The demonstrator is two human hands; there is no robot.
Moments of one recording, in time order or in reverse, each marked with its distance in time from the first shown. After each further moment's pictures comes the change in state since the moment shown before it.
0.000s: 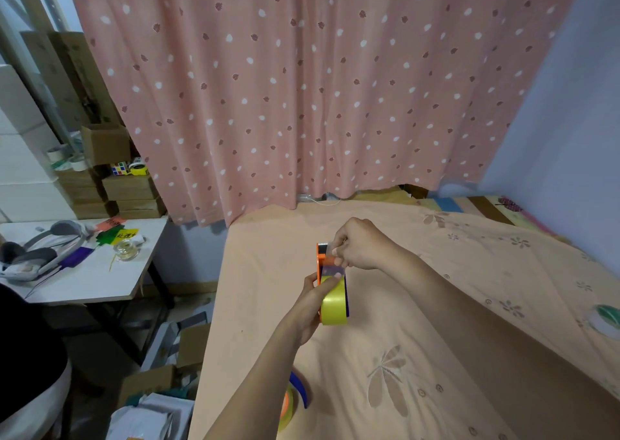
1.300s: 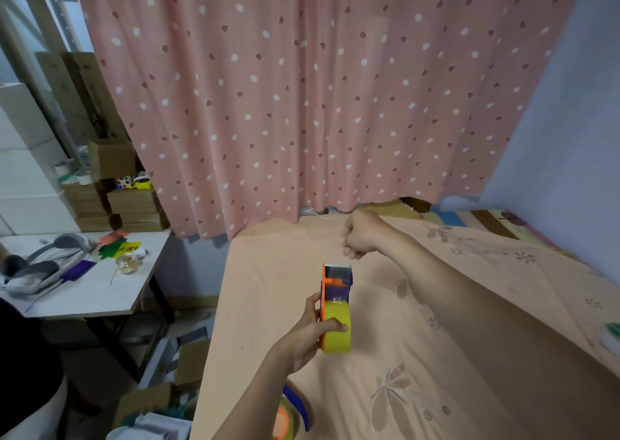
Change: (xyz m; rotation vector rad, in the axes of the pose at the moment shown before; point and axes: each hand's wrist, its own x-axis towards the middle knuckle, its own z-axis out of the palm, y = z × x) left_hand -0.008 -0.012 -0.015 0.084 -0.128 0.032; right_hand 0.035 -0.012 -0.032 0.125 -0.054 0.183
